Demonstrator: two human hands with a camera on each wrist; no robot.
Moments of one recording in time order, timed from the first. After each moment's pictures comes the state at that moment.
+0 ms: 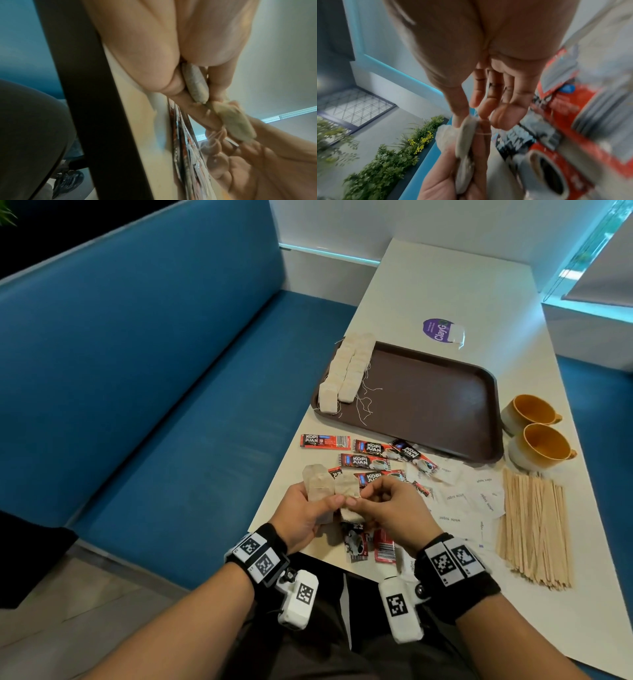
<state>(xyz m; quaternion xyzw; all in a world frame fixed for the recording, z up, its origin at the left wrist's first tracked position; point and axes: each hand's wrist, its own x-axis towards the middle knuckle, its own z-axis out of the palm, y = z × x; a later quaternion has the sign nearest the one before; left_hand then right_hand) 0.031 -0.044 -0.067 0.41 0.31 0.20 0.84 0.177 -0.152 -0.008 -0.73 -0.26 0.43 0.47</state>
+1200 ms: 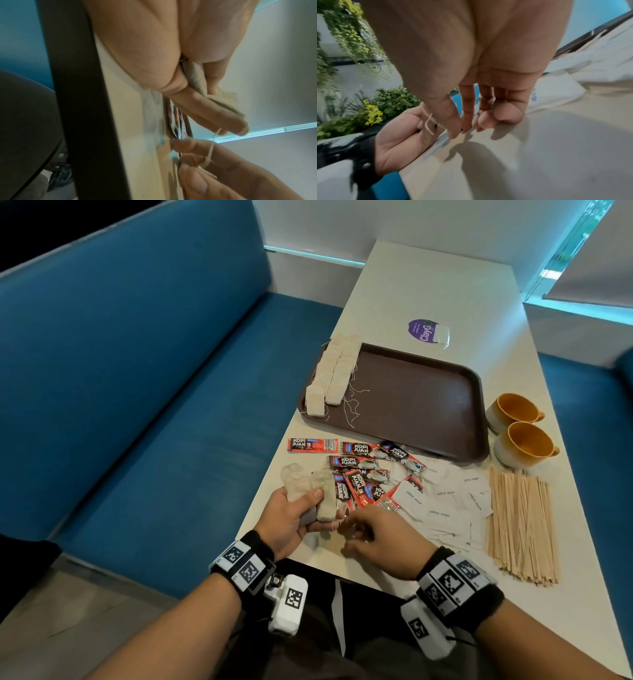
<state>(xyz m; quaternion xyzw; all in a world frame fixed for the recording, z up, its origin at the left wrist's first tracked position) 0.029 -0.046 -0.048 0.35 0.30 0.22 0.86 0.183 -0.173 -0.016 -0.75 -0.55 0.33 0.16</state>
